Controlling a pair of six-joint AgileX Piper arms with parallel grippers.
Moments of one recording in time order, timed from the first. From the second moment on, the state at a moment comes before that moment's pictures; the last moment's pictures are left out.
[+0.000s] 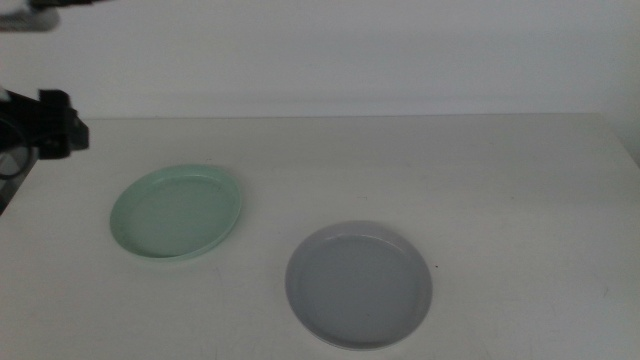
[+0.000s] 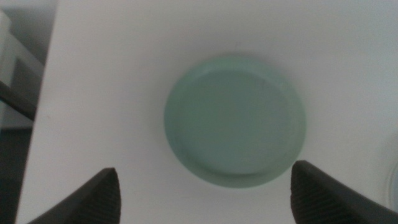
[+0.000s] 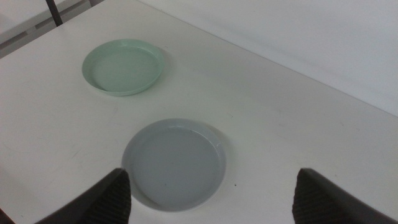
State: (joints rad) left arm -0.01 1.18 -1.08 -0.06 0.75 0.03; right arm 0.39 0.73 -1.12 0.22 1.00 -0.23
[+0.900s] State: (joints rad) left arm 0.18 1.83 -1.52 -0.27 0.99 0.32; right arm 0.39 0.73 -1.12 0.22 1.00 -0.23
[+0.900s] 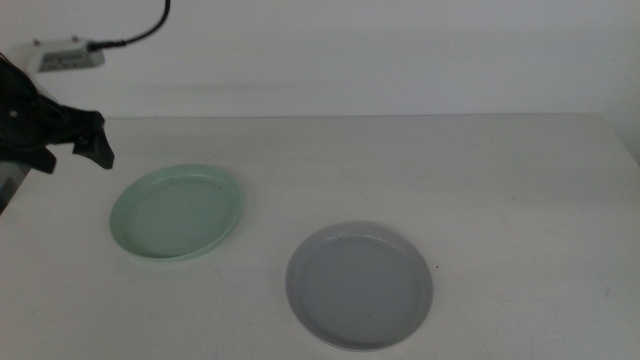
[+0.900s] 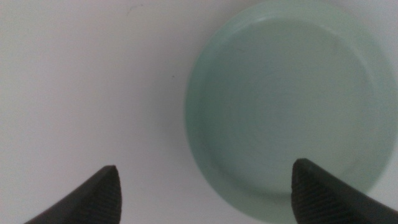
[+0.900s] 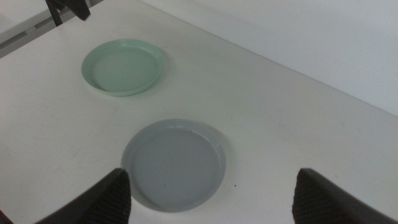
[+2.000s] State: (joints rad) left arm 0.18 2.12 -1.54 -0.36 0.91 0.43; right arm 0.39 0.73 -1.12 0.22 1.00 -0.23
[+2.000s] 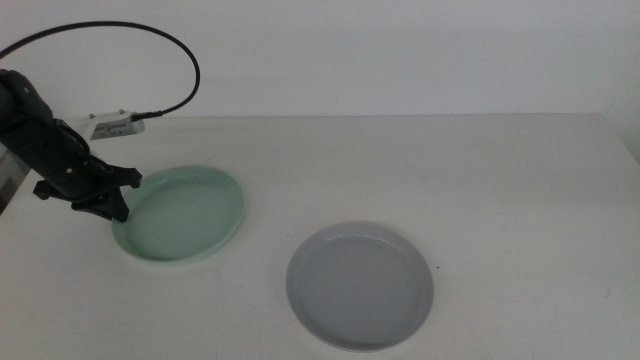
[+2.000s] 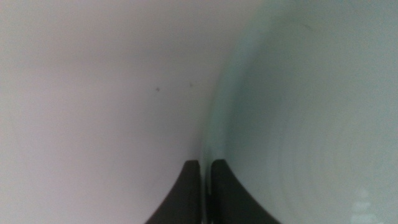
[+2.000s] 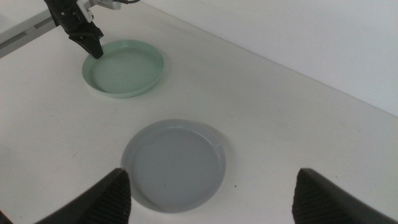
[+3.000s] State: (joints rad) left arm -0.24 1.63 -1.28 -0.45 0.93 0.22; right arm 0.39 0.73 -1.12 0.22 1.00 -0.23
